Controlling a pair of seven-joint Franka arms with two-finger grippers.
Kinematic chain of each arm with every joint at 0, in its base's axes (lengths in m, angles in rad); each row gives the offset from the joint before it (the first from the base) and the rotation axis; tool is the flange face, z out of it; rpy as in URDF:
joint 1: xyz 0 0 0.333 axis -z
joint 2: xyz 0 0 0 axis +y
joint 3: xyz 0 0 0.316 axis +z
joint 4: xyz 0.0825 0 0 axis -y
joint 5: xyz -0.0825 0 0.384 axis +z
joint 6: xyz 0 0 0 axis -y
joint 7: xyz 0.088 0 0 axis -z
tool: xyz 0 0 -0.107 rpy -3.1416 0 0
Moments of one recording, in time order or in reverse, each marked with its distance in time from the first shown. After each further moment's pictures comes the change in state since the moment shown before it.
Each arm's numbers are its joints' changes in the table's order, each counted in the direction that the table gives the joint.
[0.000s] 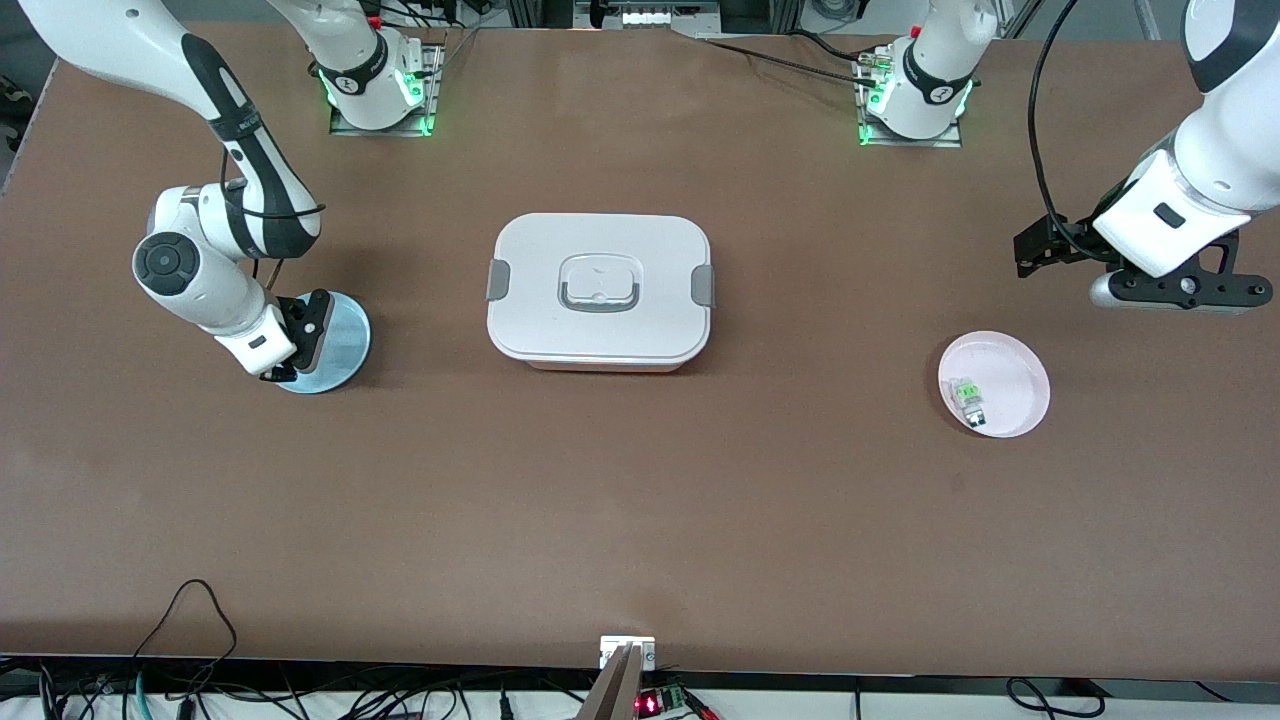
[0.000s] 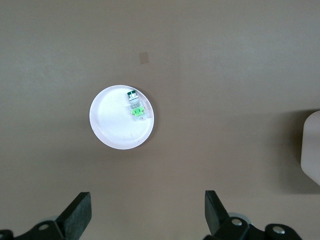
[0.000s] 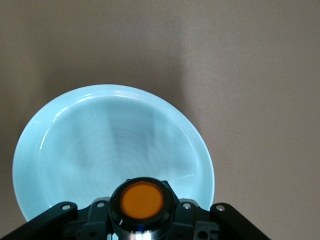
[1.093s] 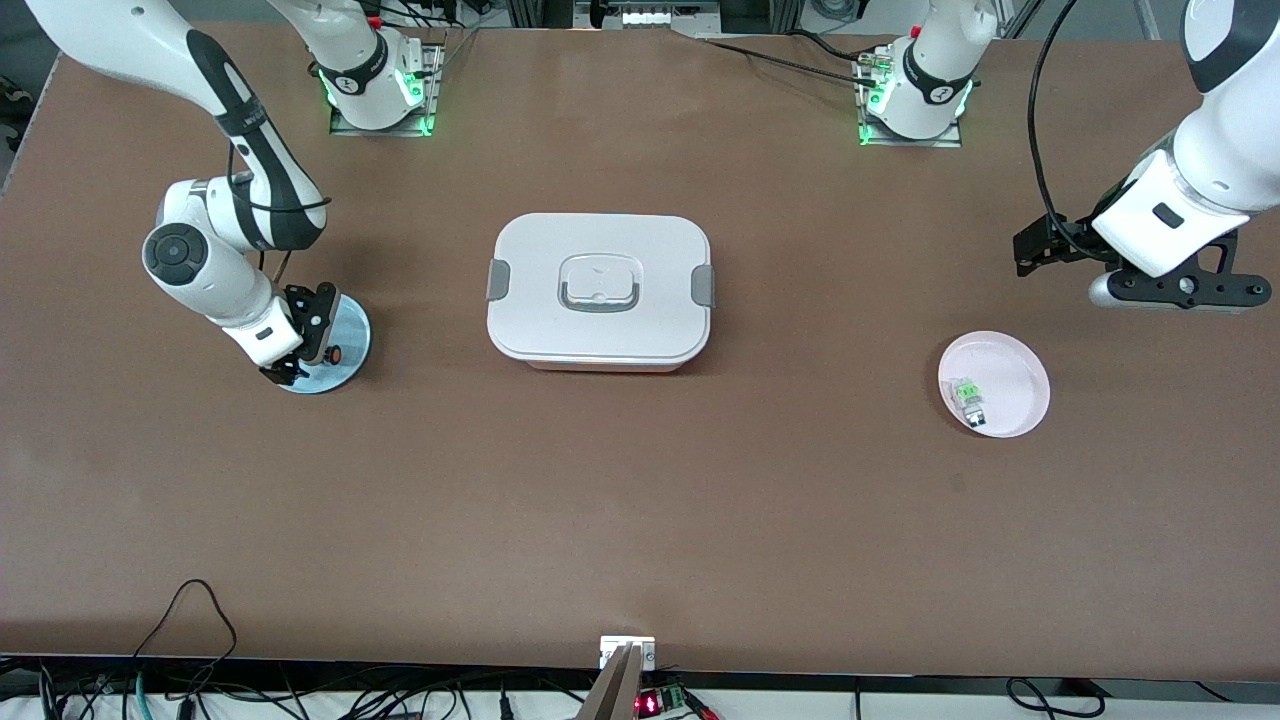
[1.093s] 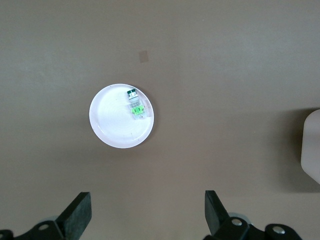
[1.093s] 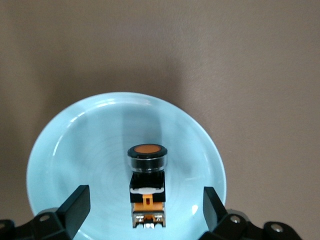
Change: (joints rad) left arm 0.001 0.000 -0.001 0.000 0.000 -0.005 0.000; right arm 0.001 -0.060 0.029 -0.031 0.004 -0.030 0.044
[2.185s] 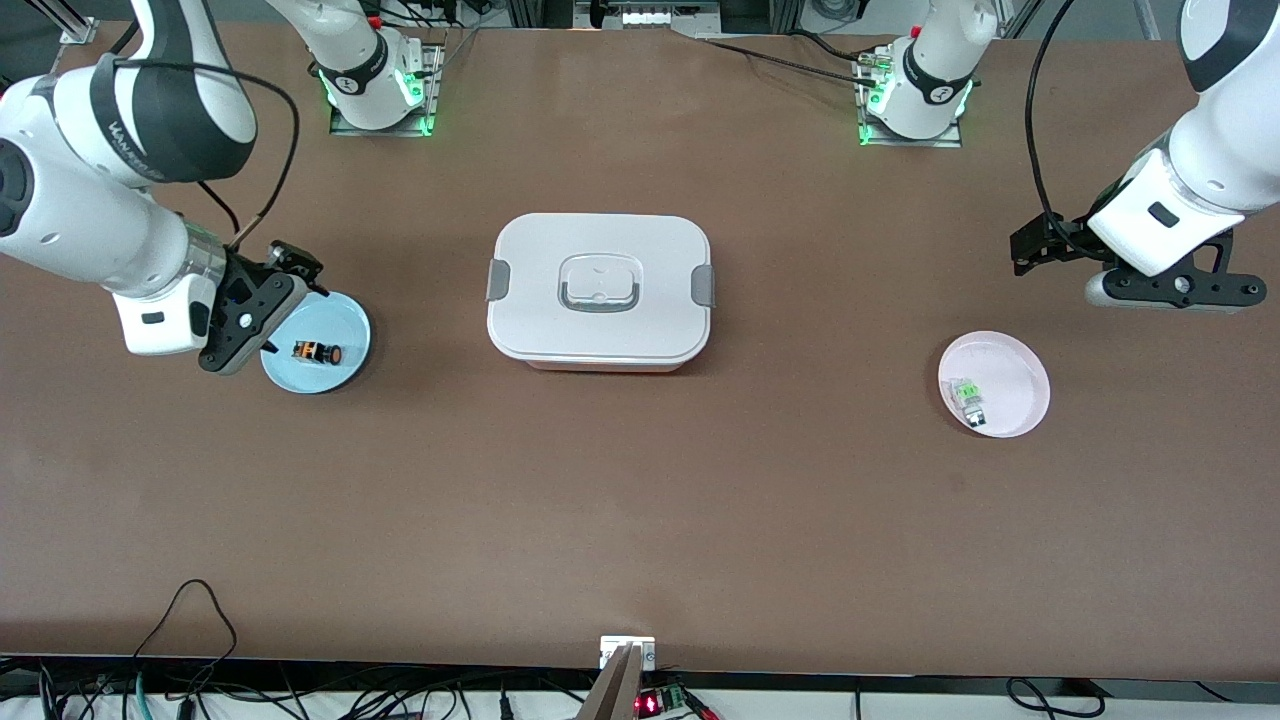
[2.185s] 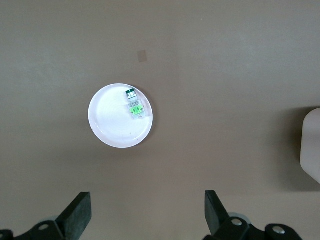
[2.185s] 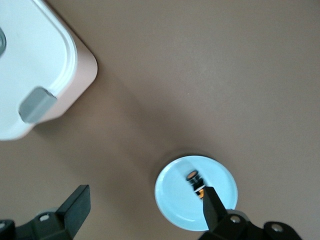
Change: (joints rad) left arm 0.001 0.000 -0.003 0.000 0.000 -0.002 0.000; right arm -0.096 -0.136 0.090 0.532 0.296 -0.740 0.674
